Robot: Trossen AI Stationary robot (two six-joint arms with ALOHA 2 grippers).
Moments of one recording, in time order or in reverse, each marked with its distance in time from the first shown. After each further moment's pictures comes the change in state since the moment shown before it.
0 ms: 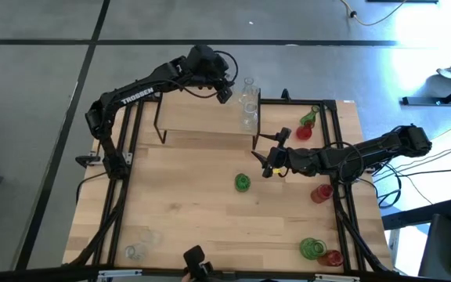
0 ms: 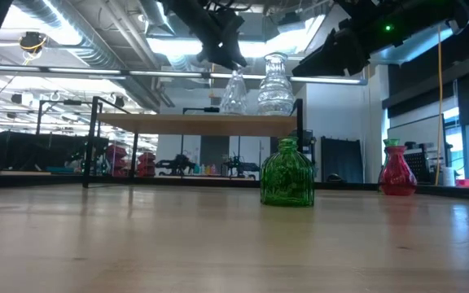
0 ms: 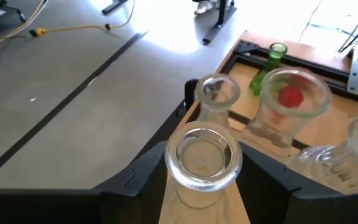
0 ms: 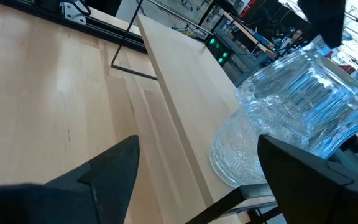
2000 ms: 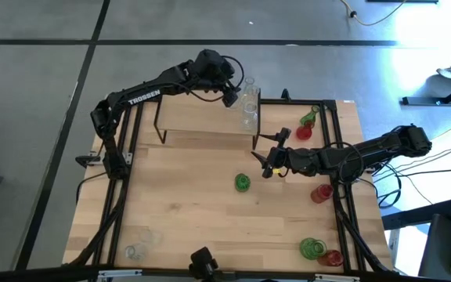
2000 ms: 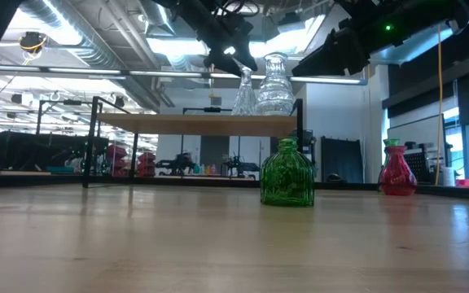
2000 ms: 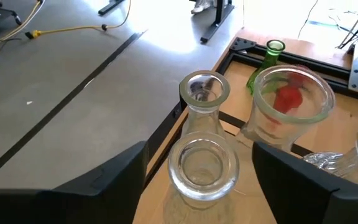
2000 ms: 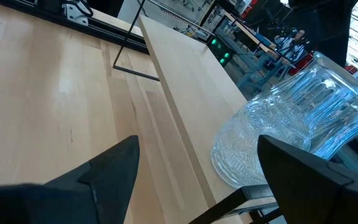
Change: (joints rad) left arm -0.028 0.051 0.006 0.046 -0.016 0.001; right arm 0.000 0.000 0.000 0.000 -0.008 0.002
